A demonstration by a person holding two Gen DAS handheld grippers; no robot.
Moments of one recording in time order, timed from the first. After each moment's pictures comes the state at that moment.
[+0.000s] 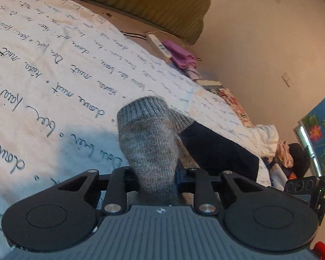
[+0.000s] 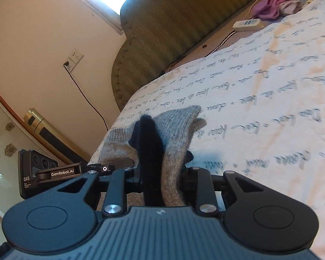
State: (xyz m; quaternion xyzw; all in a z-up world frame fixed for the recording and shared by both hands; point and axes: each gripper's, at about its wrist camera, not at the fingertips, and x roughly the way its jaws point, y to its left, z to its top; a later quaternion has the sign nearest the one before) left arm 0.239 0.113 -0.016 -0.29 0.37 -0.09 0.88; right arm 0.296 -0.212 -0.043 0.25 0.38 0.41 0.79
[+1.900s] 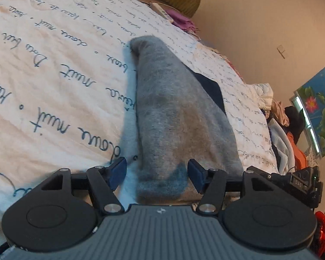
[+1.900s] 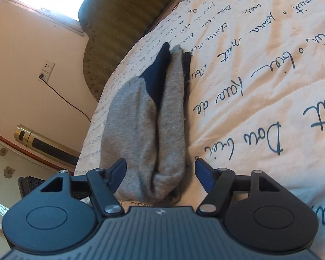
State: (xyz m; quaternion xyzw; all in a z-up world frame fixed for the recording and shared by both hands) left arm 0.077 0.117 -0.069 -0.28 0.41 -0.14 0.86; right arm 0.143 -0.284 -0.106 0.33 0.45 0.34 0.76
